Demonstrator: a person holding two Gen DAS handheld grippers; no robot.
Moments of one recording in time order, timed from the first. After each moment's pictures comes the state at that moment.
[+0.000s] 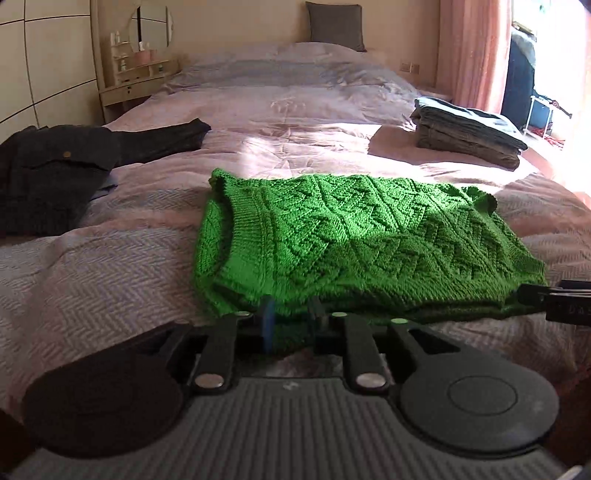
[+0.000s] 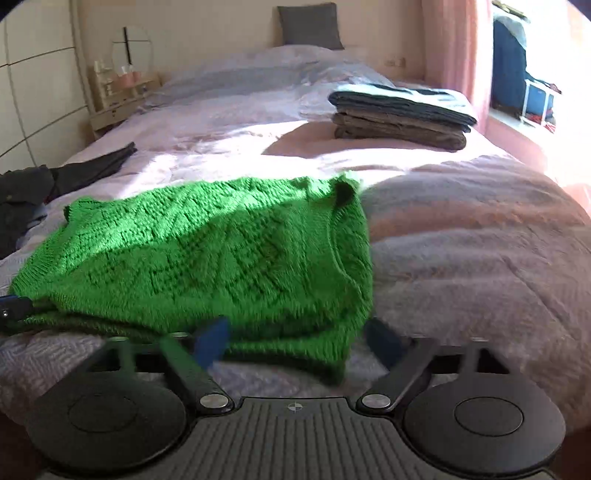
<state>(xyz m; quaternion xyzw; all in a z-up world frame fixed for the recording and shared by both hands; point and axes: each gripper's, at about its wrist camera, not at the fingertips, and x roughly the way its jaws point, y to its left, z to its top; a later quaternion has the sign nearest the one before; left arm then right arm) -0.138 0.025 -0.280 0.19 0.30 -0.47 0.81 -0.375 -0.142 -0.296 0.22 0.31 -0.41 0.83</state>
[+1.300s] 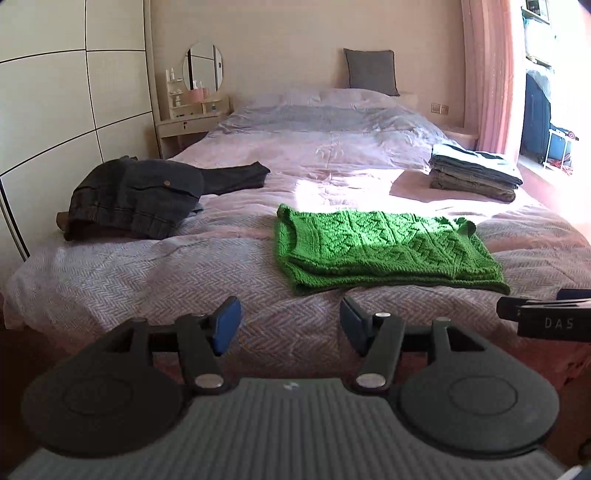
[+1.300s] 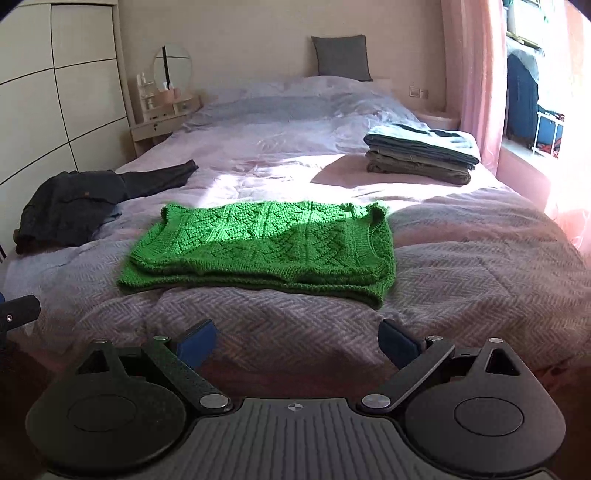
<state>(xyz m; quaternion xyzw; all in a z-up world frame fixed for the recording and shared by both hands) -0.219 0.165 -0.191 0.15 0.23 -0.42 0.86 -0.407 -0.010 -0.215 0.18 0.27 -0.38 0.87</state>
